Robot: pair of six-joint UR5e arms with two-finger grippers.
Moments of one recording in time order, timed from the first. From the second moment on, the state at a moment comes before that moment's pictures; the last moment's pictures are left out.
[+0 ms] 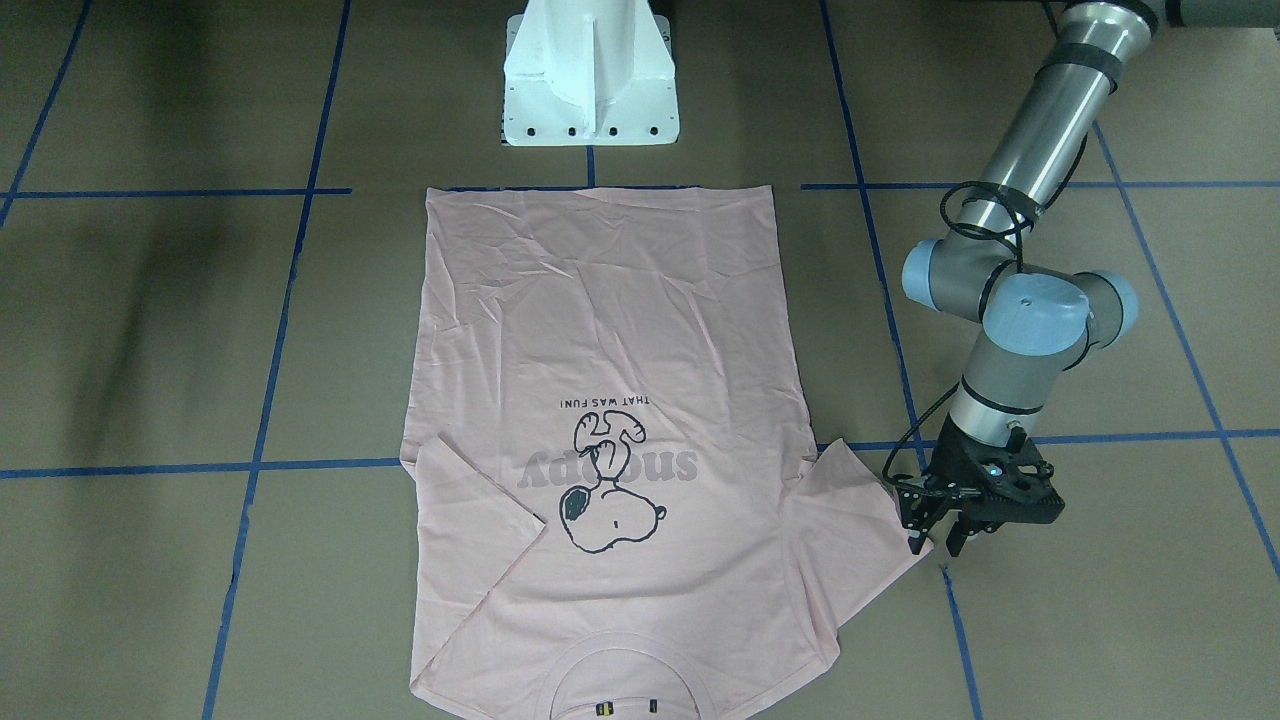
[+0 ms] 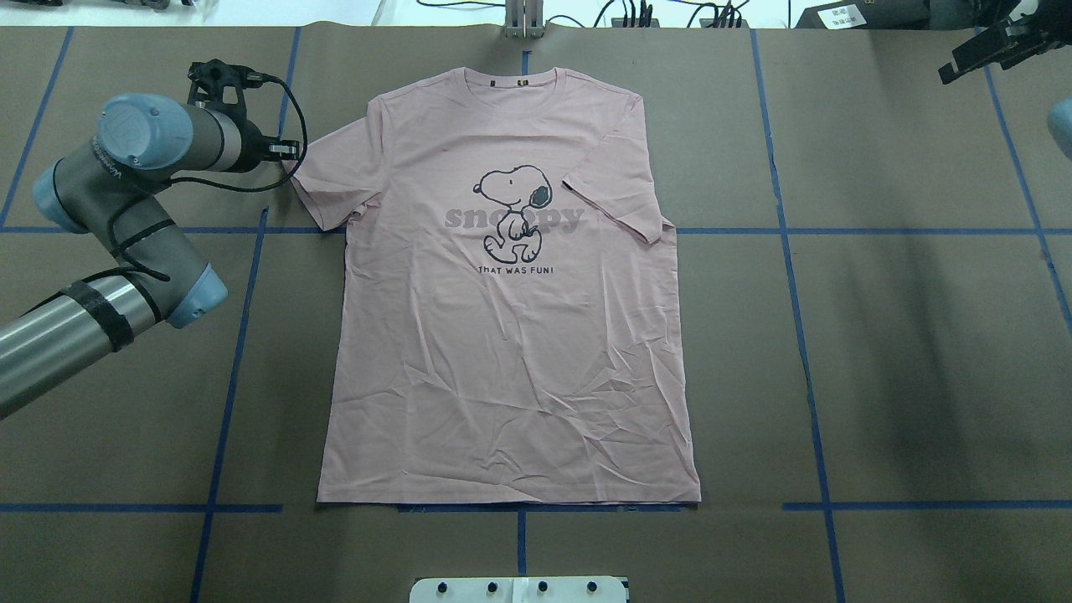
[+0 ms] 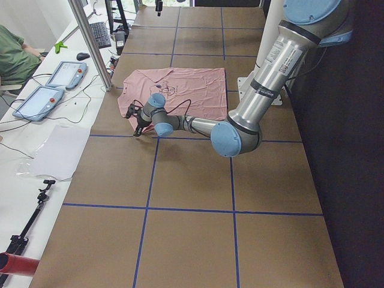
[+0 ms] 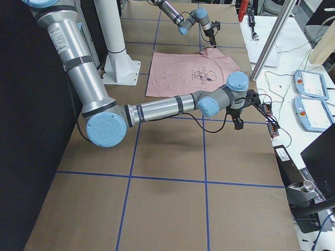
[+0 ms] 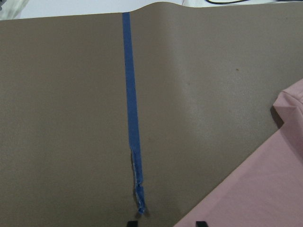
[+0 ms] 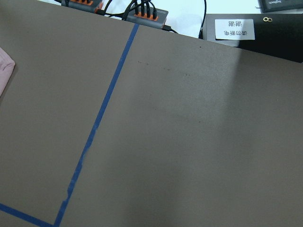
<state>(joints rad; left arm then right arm) -0.86 -2.13 -1.08 -2.48 -1.72 -0.92 1.35 -1.17 1.41 -1.21 2.33 0.28</state>
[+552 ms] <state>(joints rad) -0.85 -2.13 -1.07 -2.49 -1.72 -0.92 1.35 -1.18 1.41 -1.21 2.33 0.28</state>
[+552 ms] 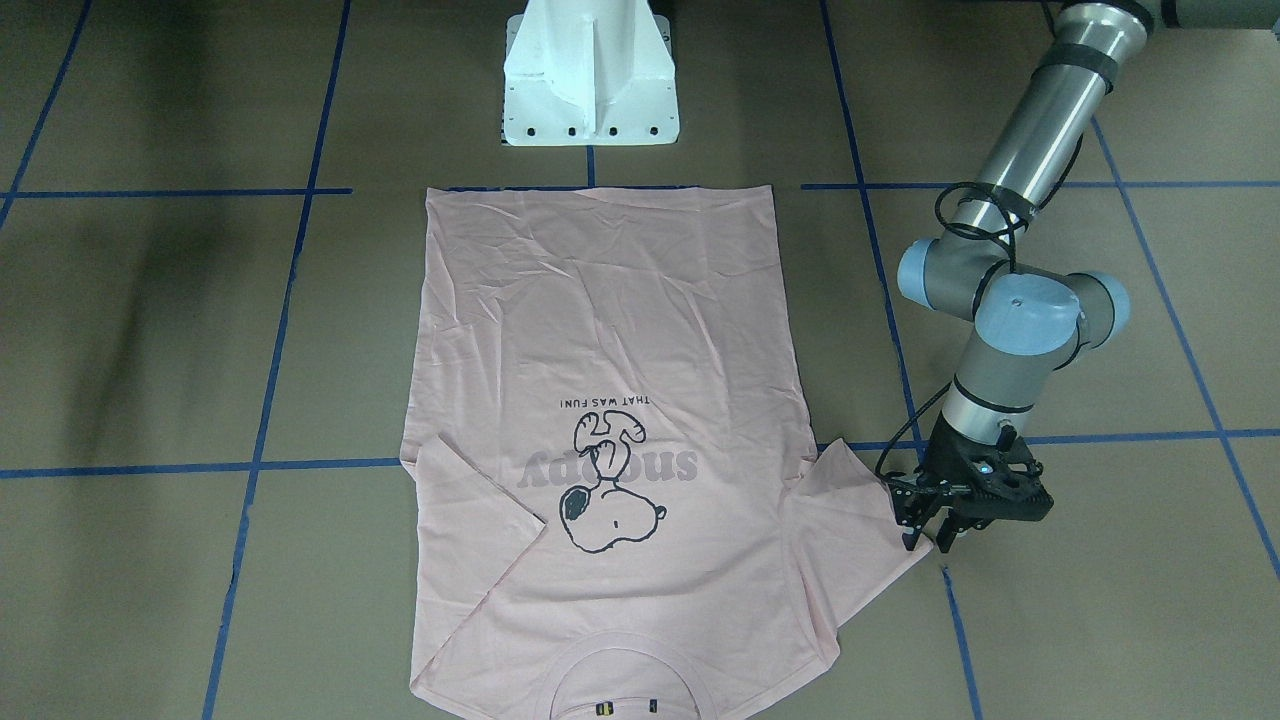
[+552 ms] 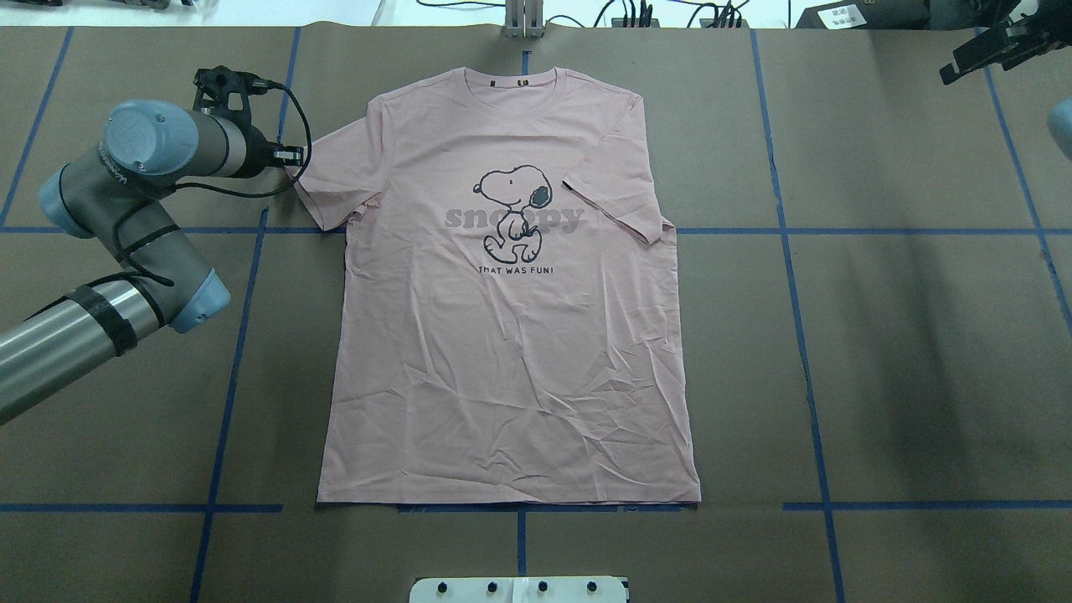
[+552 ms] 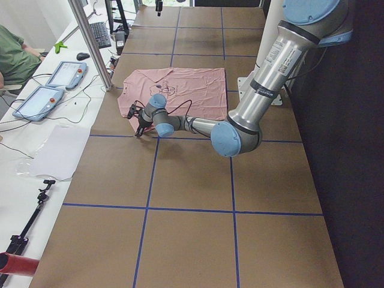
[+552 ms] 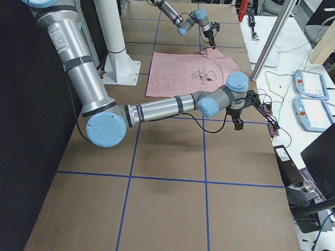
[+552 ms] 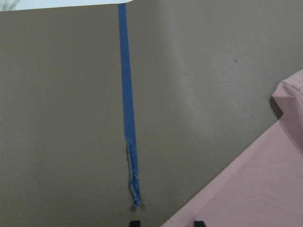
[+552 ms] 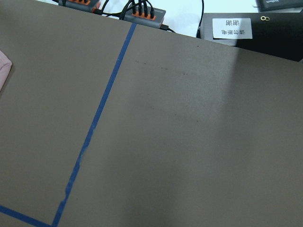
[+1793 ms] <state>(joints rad) -0.83 -2.20 -1.28 -2.23 -1.72 -0.98 1.35 -1.18 1.41 -1.21 2.33 0.29</state>
